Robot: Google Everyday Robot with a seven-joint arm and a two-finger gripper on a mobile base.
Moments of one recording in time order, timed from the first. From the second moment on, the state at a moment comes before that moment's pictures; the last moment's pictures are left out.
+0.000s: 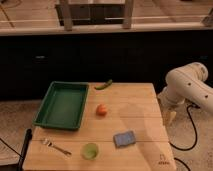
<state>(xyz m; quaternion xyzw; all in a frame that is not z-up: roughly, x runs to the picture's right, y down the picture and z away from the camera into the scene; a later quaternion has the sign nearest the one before) 0.292 0.110 0.681 -0.28 0.02 0.03 0.96</state>
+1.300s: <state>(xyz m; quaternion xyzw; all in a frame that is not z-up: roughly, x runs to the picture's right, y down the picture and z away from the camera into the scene) 0.229 0.155 0.688 -0.29 0.02 -0.04 0.96</state>
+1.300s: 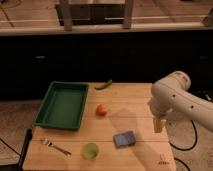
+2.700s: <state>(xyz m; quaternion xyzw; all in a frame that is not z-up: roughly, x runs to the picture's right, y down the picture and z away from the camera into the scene) 0.166 0.208 0.729 -0.29 -0.04 -0.02 0.96</state>
